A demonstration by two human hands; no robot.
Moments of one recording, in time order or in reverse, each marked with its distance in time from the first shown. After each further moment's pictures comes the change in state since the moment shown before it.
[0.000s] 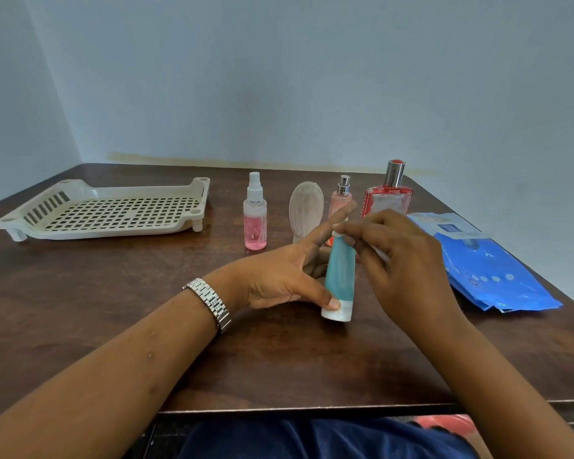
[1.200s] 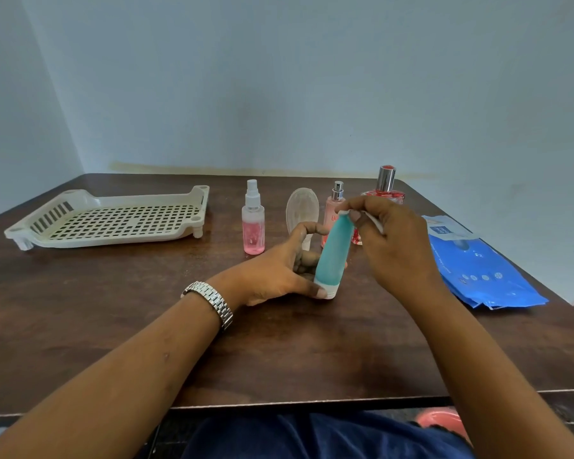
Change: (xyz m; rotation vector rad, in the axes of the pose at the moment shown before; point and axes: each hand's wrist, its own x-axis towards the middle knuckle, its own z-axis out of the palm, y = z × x) left_hand 0.005 -0.009 -0.011 0.214 0.175 -0.020; right_hand 0.026 -0.003 -0.002 0.223 0.040 0.310
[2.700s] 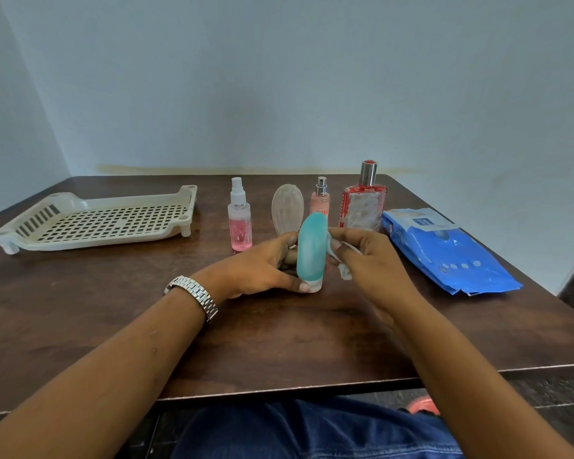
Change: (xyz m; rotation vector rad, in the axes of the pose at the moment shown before) left_hand -0.001 -0.002 -0.004 0.202 0.022 -0.082; right_hand -0.024 0.033 0.014 0.422 -0.203 0.380
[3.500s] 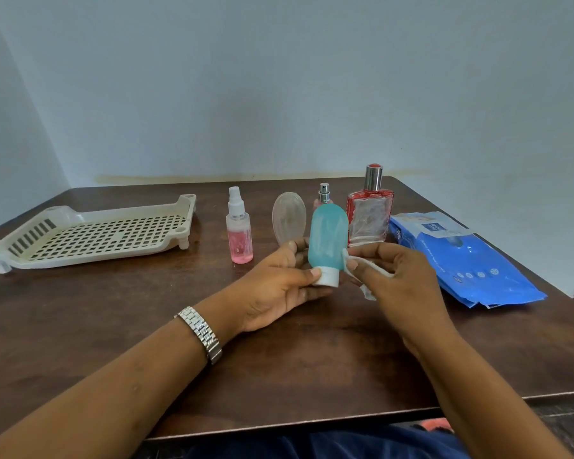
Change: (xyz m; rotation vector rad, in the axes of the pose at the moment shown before) left_hand 0.004 0.008 0.024 -0.734 0.077 0.028; right_hand -0.013 0.003 -0.018 -0.160 0.183 -0.071
